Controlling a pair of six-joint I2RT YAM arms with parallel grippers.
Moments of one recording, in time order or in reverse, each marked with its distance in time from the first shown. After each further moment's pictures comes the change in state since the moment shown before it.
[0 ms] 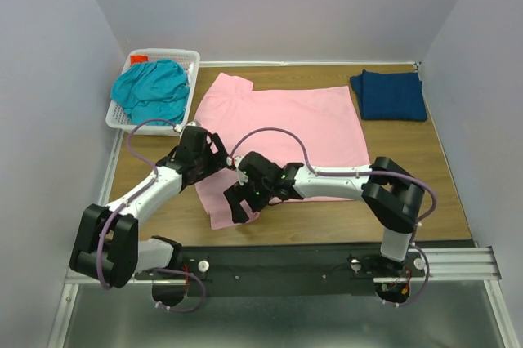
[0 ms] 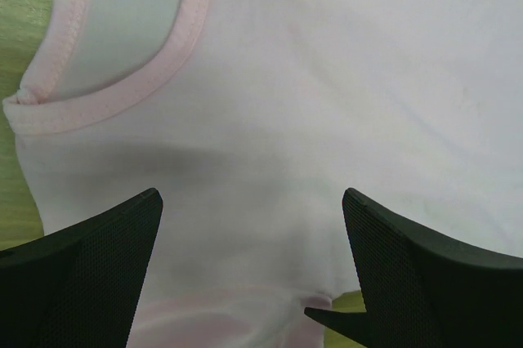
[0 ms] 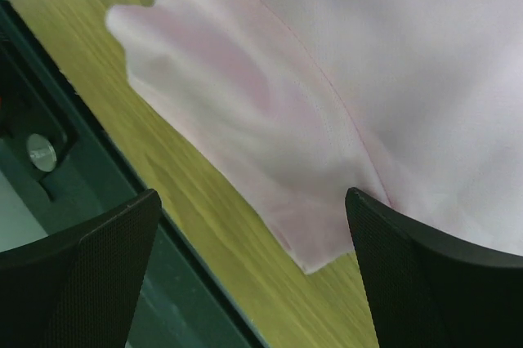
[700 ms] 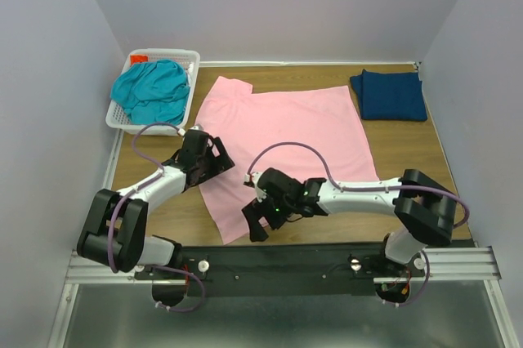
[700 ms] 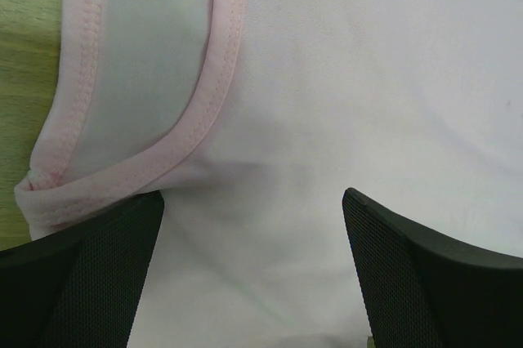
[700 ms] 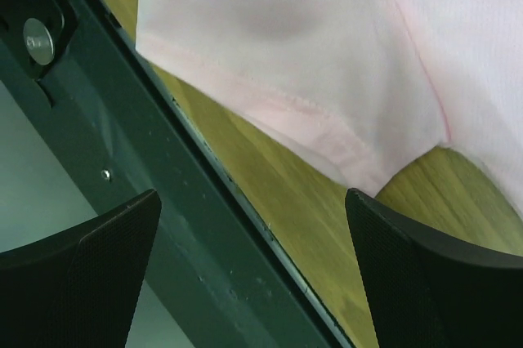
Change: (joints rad) left arm 0.027 0.114 -0.069 0.157 0.035 0.026; right arm 0.054 -0.201 -0.257 0.022 -0.023 0.055
